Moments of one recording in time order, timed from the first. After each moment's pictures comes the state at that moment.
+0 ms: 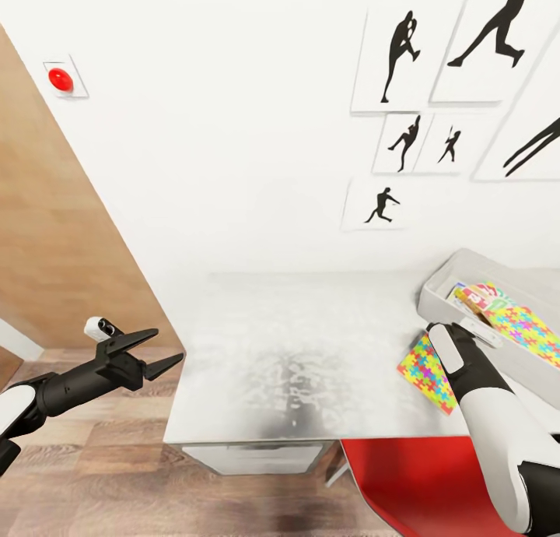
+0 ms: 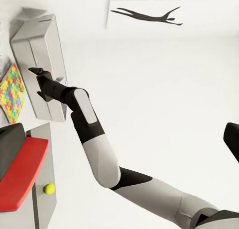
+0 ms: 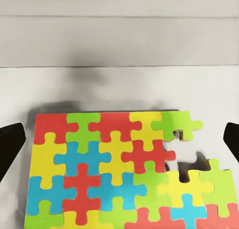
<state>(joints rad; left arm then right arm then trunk) -0.36 0.59 -0.14 -1.48 1.79 1.05 -0.54 -0.90 -0.18 -0.16 -0.70 -0.54 0.34 -0.69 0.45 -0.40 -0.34</state>
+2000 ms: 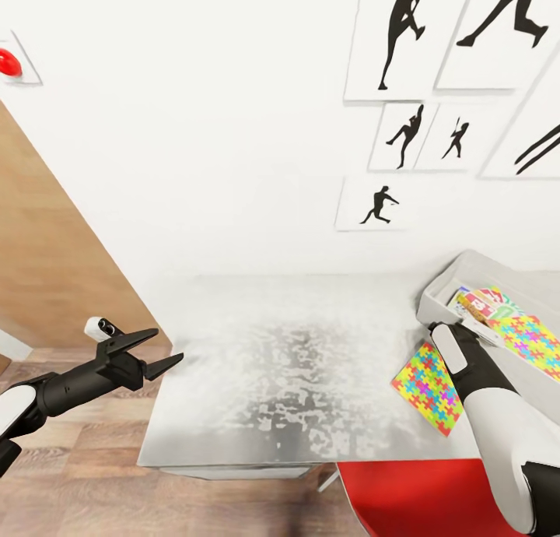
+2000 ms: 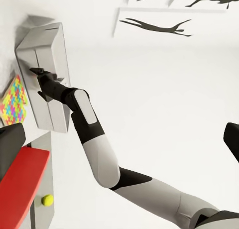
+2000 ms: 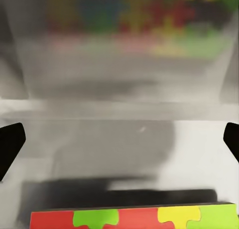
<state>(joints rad) -0.36 0.59 -0.14 -1.48 1.79 1.05 -0.54 -0.90 -0.19 -0.16 -0.70 -0.54 0.34 -0.67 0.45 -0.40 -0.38</state>
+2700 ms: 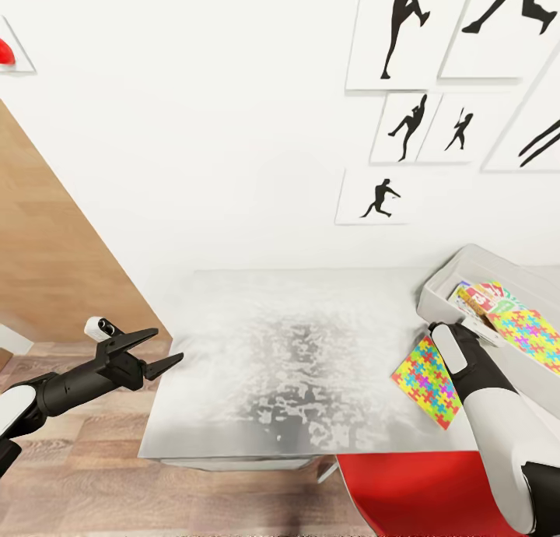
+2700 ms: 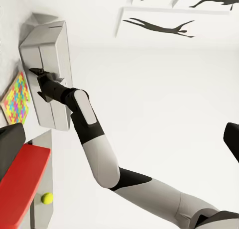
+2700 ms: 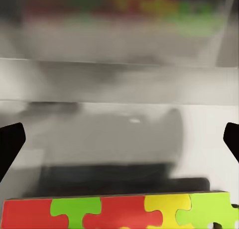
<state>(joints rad) -0.36 0.59 -0.13 -1.48 1.79 1.05 -0.54 -0.90 -0.19 -0.16 -0.70 -0.54 0.34 -0.67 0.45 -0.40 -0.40</state>
